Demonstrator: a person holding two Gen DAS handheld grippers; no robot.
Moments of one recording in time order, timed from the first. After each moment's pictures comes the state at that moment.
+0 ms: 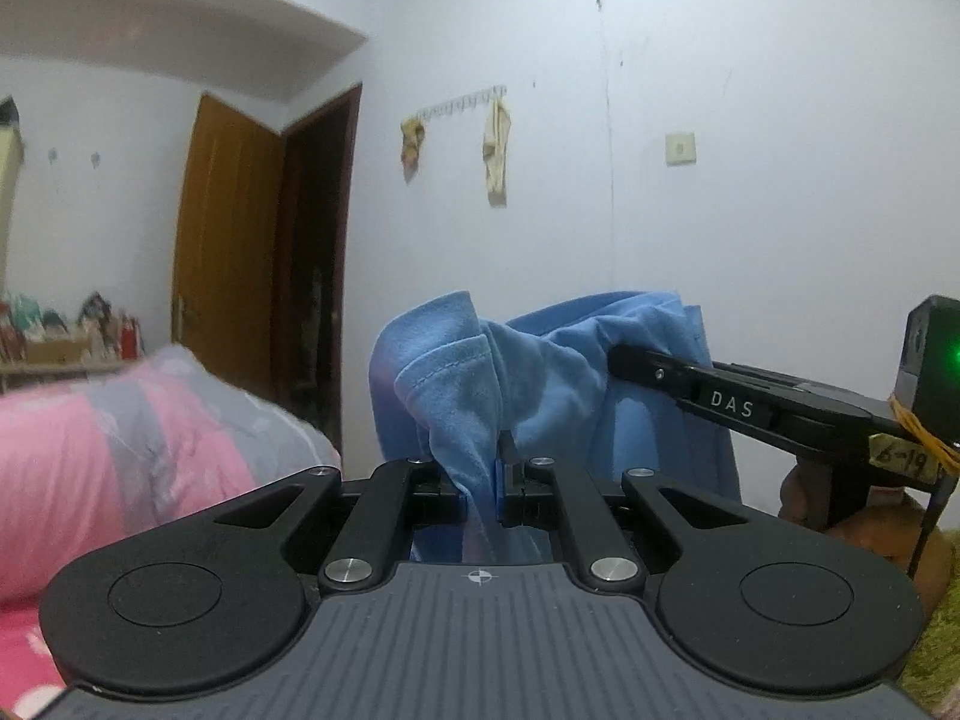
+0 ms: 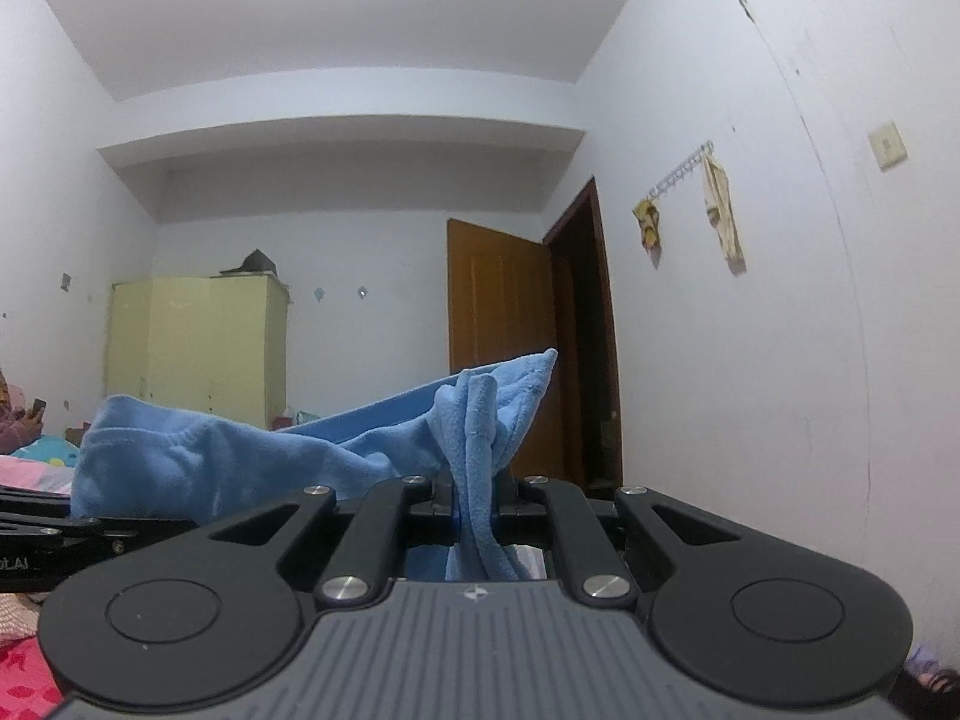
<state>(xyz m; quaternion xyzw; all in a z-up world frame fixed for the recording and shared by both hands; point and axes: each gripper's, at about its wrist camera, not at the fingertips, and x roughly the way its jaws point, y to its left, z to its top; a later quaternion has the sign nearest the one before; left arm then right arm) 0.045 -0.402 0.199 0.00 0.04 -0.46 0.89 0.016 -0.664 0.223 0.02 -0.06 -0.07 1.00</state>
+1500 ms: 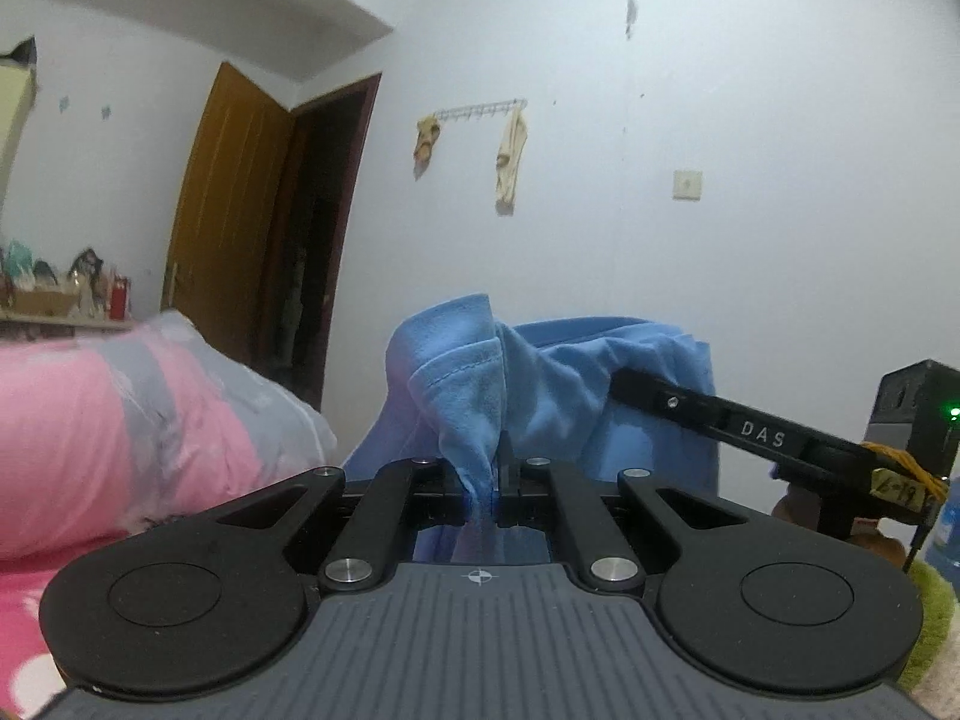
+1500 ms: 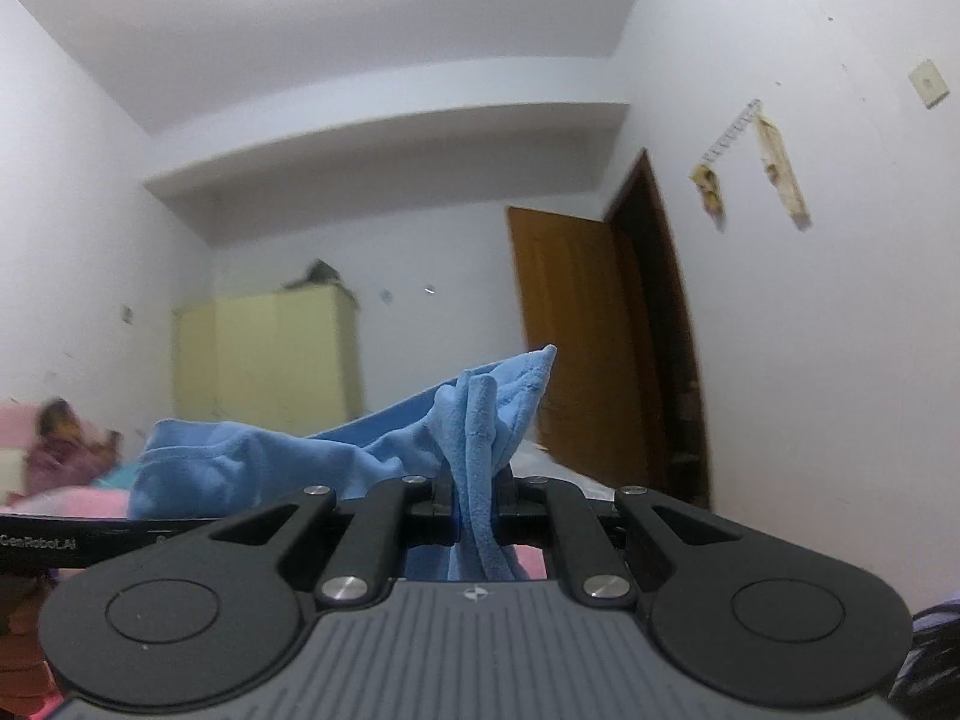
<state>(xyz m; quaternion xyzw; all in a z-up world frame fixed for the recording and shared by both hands) 0.050 -0.294 0.228 -0.04 0.06 -0.48 0.87 0.009 -0.584 0.238 0.08 -0.06 0.02 1.00</state>
